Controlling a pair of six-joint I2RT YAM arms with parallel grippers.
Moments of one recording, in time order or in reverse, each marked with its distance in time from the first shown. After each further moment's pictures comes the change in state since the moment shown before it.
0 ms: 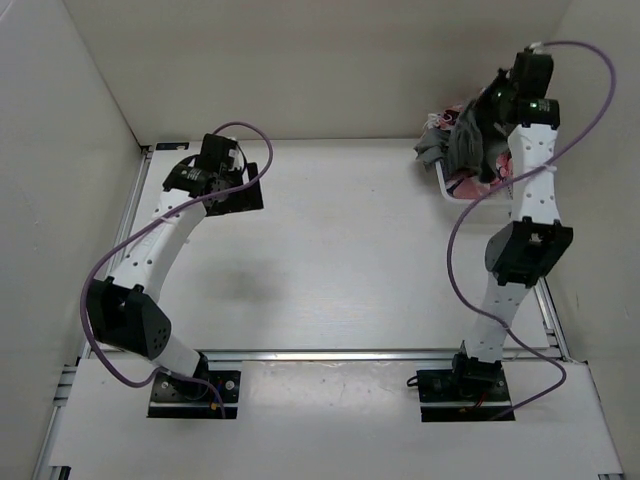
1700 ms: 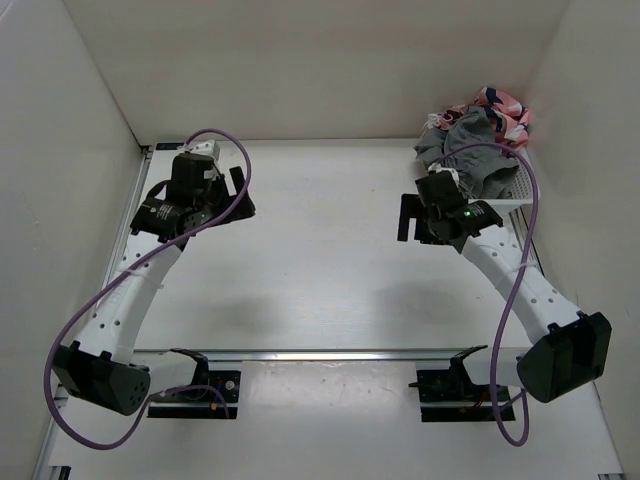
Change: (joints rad) left arm -0.003 -0.302 -0.154 0.072 0.020 -0.079; right arm 0.543 -0.840 -1.145 -0.069 0.377 -0.079
